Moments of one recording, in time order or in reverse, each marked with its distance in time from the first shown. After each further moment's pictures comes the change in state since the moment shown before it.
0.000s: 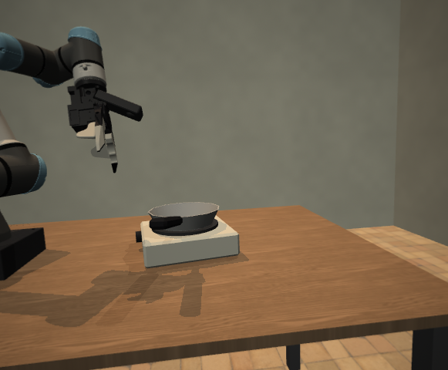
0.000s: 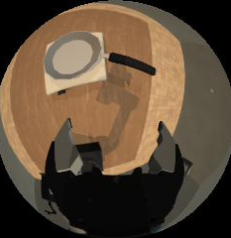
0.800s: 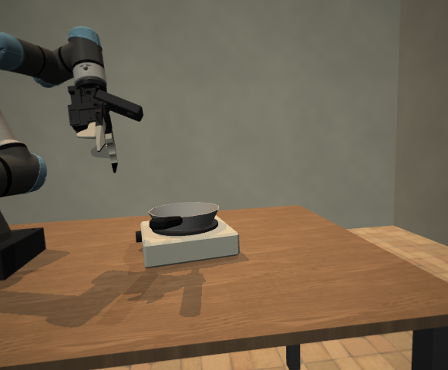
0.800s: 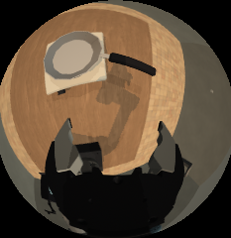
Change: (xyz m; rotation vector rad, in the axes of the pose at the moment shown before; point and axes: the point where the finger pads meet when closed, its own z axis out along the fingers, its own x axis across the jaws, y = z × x) arm 0.000 -0.001 0.000 -0.001 -0.001 -0.005
